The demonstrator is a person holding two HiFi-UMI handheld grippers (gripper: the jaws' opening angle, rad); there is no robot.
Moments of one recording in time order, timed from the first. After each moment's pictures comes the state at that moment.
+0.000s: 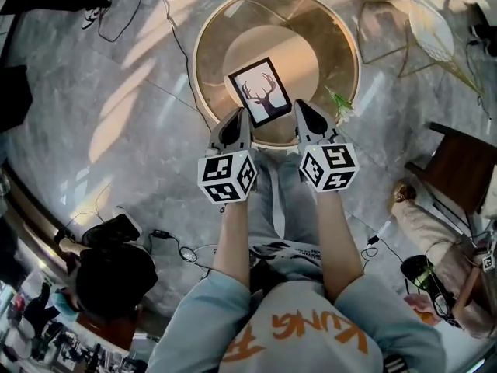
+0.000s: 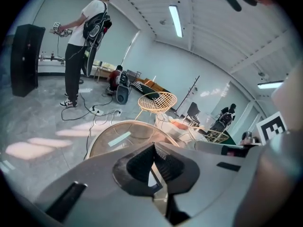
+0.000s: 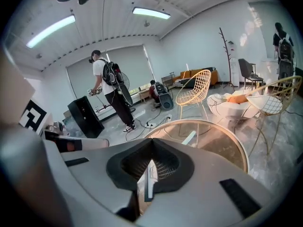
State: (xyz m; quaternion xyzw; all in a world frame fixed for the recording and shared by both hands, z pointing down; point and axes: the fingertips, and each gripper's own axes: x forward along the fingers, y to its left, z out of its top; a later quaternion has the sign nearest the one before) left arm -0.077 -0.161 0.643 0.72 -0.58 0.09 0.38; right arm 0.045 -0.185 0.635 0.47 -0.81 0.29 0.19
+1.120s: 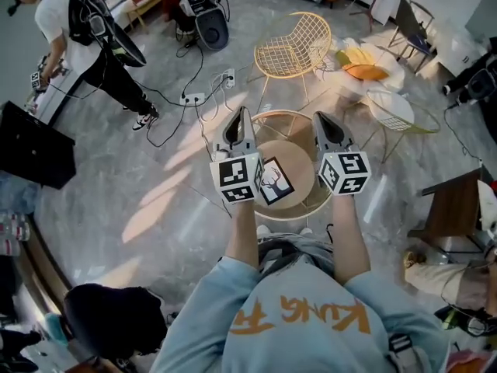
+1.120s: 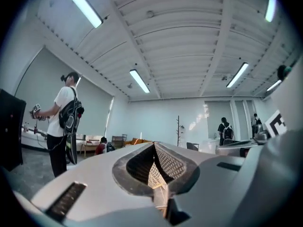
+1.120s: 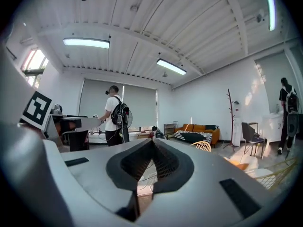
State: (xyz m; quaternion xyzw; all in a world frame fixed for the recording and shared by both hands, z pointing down) left arm -0.111 -0.211 0.262 0.78 -0.63 -0.04 0.01; right arm 0.067 -0.218 0.289 0.52 -0.85 0.04 0.03
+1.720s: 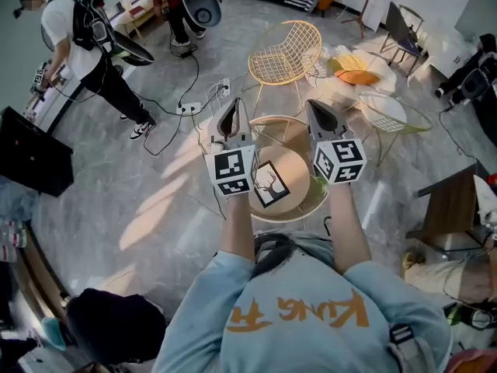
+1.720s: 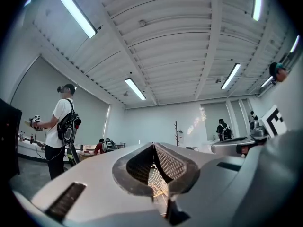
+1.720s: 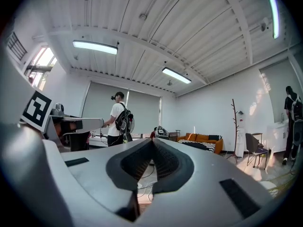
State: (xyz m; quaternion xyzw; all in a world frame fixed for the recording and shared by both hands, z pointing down) left arm -0.103 -0.187 0.225 0.78 -0.62 -0.05 -0.05; right arm 0.062 -0.201 0.250 0.50 -0.86 -0.02 0.01
